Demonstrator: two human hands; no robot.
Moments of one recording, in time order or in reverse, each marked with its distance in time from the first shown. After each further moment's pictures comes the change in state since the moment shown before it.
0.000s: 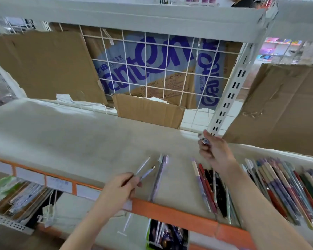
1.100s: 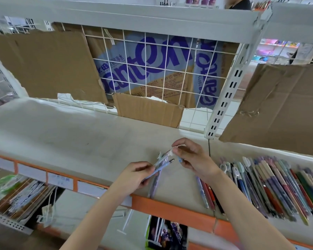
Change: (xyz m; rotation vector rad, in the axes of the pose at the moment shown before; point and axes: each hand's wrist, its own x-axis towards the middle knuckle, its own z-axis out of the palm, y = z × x) left_hand 0.015 0.024 0.015 -0.314 -0.198 -0.037; right_hand -0.041 0.026 0.025 -0.466 -0.379 -0.145
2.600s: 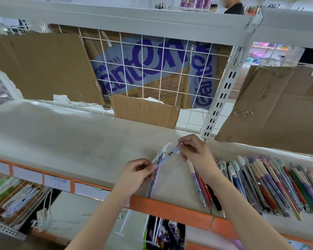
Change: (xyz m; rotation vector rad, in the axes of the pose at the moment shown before) left_hand 0.003 -0.002 0.010 -0.085 0.127 0.098; right_hand -0.012 -0.007 0.001 -0.206 0.246 -0.210
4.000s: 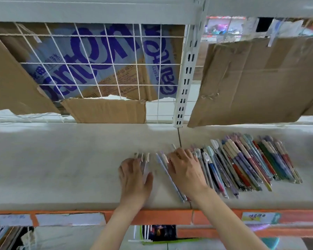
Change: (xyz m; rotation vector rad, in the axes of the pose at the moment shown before) left_hand 0.038 -0.054 0.067 0.812 0.121 0.280; right_hand -0.027 0.061 -0.026 -1.041 0.178 -0.163
